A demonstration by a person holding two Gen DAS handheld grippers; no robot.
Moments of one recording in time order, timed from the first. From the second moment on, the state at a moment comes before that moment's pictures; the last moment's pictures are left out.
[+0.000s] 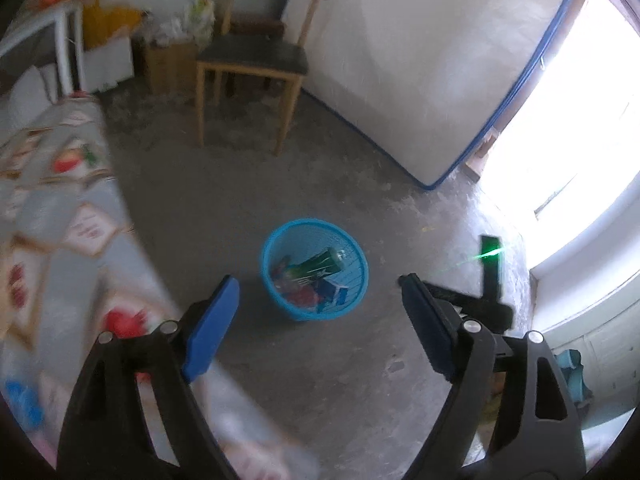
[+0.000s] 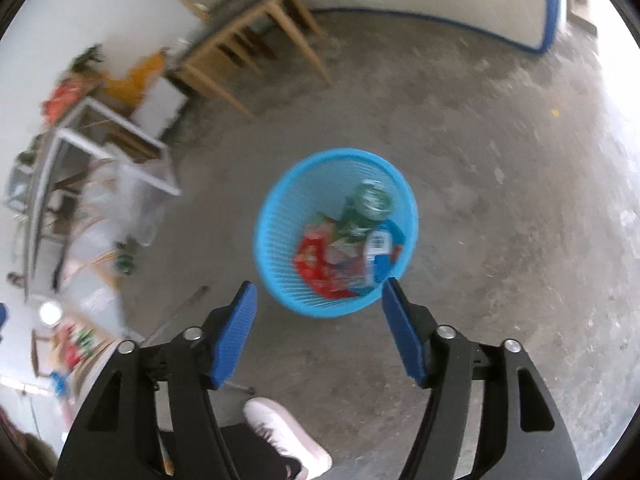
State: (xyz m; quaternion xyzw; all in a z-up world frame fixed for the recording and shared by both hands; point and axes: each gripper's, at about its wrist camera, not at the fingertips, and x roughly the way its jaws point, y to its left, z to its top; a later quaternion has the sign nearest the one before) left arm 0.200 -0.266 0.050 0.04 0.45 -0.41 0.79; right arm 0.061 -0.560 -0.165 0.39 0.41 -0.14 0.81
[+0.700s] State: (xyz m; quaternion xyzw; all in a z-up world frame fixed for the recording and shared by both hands) left arm 0.066 0.073 0.027 -0.03 0.40 -0.23 0.89; right arm 0.134 -0.212 0.029 0.02 0.36 0.30 0.88
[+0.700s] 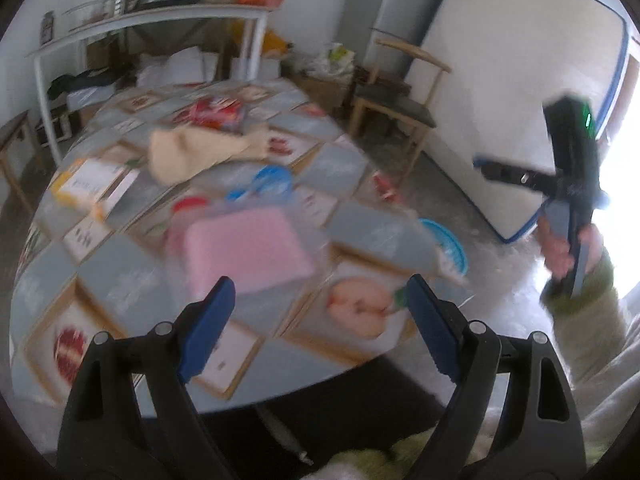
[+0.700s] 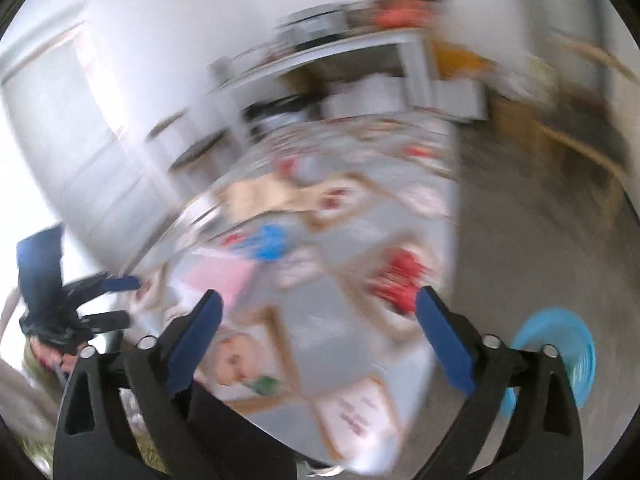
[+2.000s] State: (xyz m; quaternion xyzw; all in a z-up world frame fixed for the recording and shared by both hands) left arm 0.073 0.123 -0.047 -0.07 0.41 -0.25 0.87; right arm 0.195 0.055 -0.034 -0.39 0.43 0.47 0.66
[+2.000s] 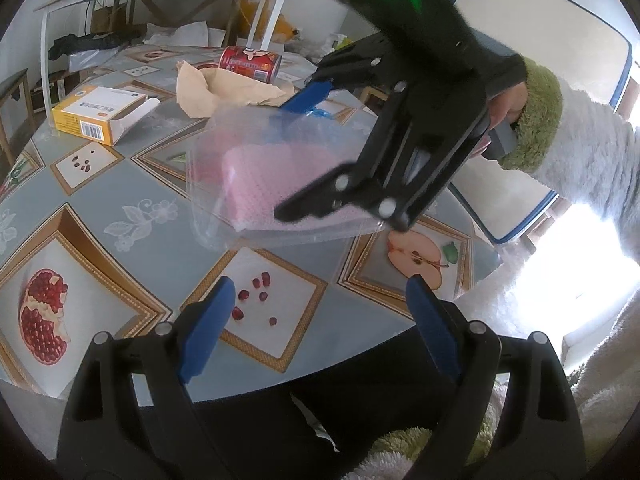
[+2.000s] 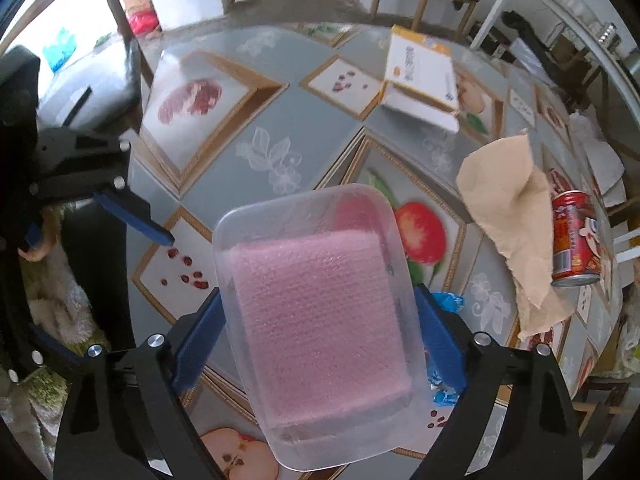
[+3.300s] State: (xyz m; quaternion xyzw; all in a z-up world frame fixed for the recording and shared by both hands) left arm 0.227 0.168 -0.034 -0.27 0.42 -0.24 0.83; right arm 0.159 -0.180 0.018 0.20 0.41 0.29 0.84
